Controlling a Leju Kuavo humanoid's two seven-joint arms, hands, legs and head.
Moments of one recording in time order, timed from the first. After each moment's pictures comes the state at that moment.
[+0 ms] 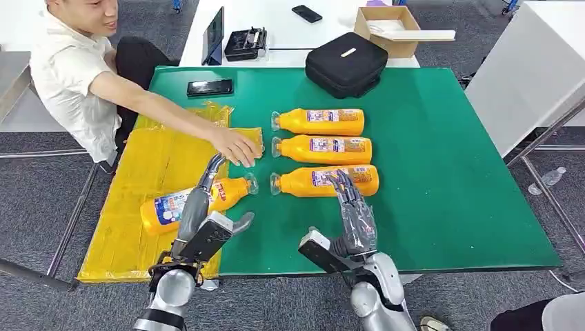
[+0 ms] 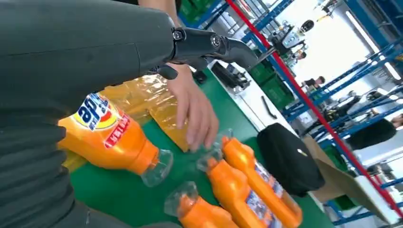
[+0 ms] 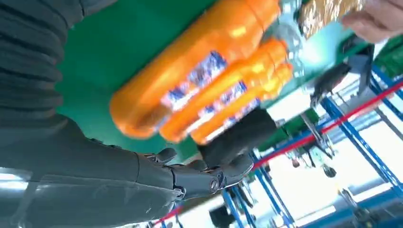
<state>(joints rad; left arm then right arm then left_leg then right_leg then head) -0.14 -0.31 -0.21 -1.35 -0.71 0.13 -0.37 -0.02 0.11 0.22 -1.38 1.08 -0.25 -0.37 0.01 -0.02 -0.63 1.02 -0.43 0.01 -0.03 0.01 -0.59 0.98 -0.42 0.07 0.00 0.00</state>
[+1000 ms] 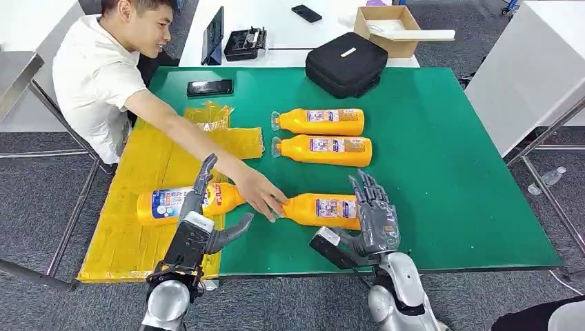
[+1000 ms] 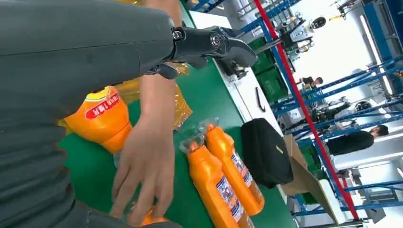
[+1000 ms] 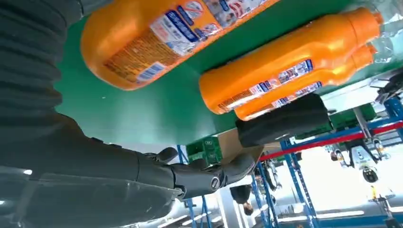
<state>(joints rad) -0.07 -0.31 -0.27 -1.48 -0.49 0.09 -0.29 0.03 0.04 0.20 -1.49 1.31 -0.18 -0.16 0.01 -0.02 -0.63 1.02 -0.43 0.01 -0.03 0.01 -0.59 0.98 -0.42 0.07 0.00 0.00</state>
